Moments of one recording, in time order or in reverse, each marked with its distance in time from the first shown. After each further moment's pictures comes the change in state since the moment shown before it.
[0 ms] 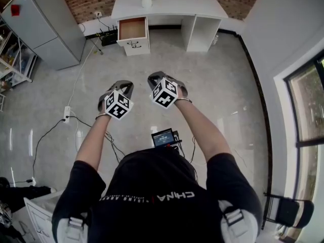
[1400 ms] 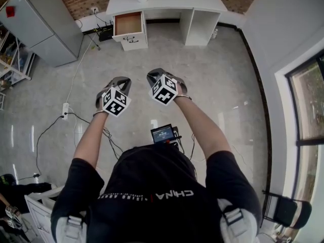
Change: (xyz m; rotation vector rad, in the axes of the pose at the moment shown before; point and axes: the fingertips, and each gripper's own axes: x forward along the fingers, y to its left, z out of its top) left arm 0.032 -0.009 0.021 -0.004 0.019 -0.002; right arm -0.005 -0.024 -0.038 0.035 -0.007 0.028
